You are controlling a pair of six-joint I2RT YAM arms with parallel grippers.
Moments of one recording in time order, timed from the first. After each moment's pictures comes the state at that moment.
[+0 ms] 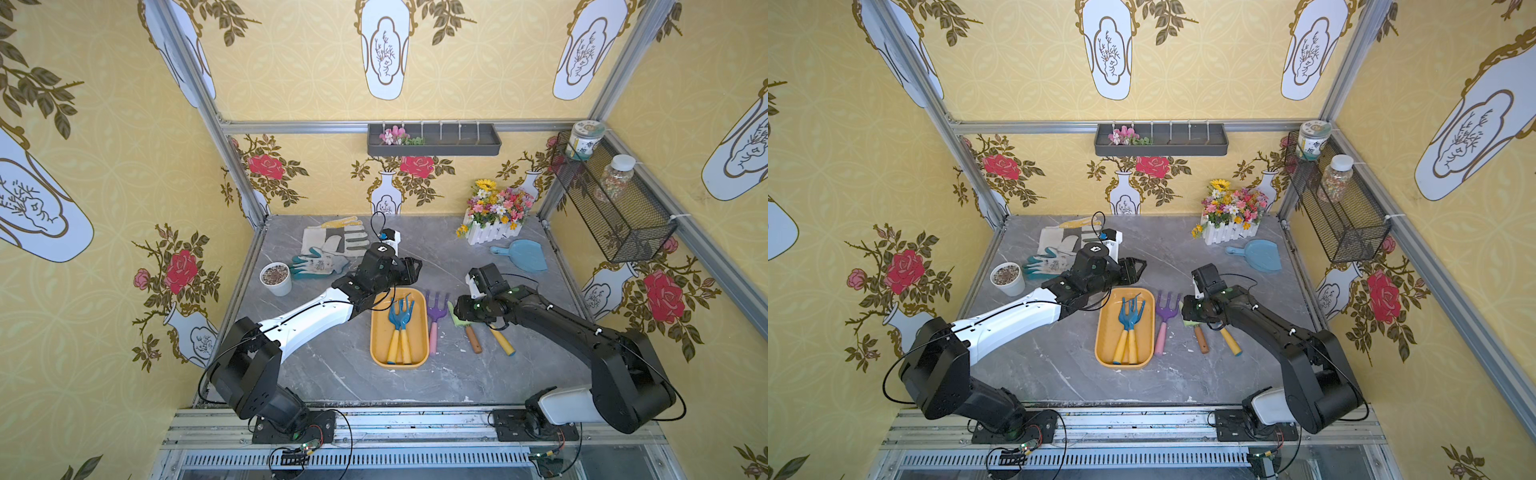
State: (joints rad) left arm -0.70 1.53 1.07 0.01 0.06 -0.65; right arm 0.40 1.42 0.81 -0.54 -0.14 0.45
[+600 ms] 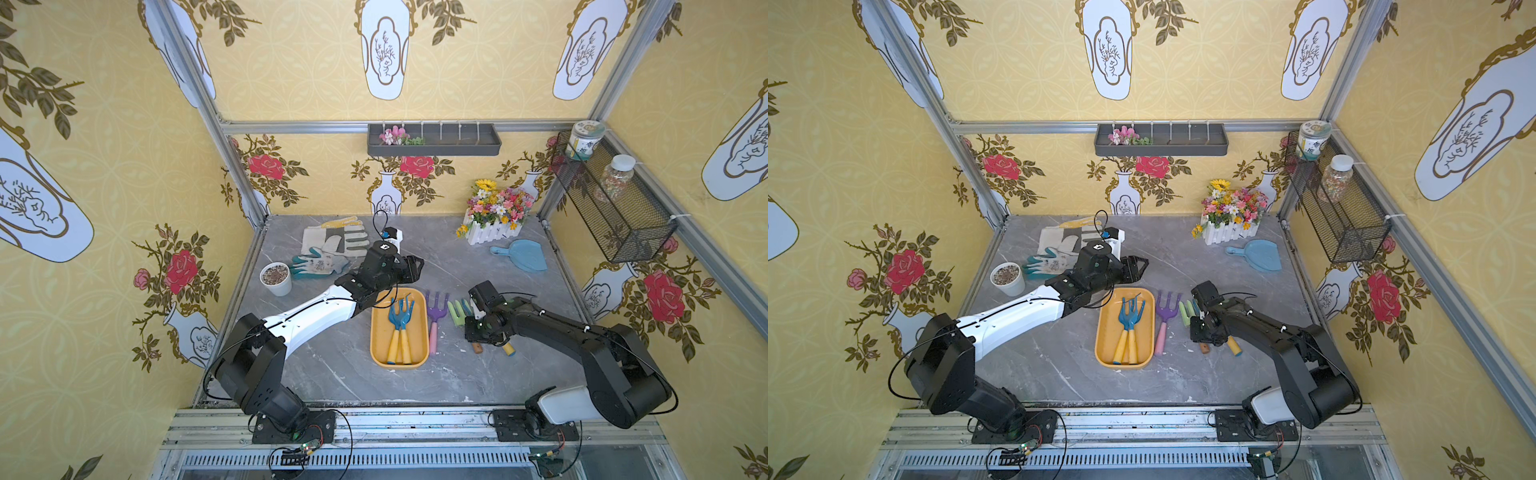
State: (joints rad) left arm -0.70 1.57 1.09 0.01 0.06 -0.65; right arm 0.43 1.44 0.69 -0.57 -0.08 0.46
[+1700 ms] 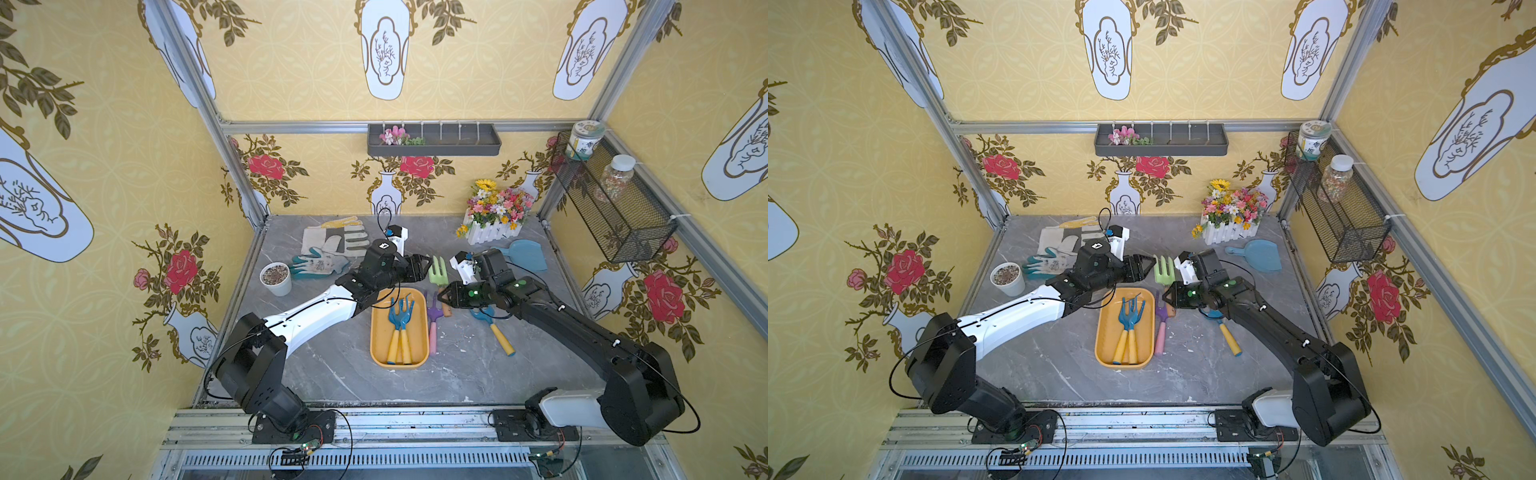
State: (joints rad) left arm -0.70 1.57 1.09 0.08 0.19 -0.67; right arm 0.42 1.35 0.96 -0.47 -0.46 0.43
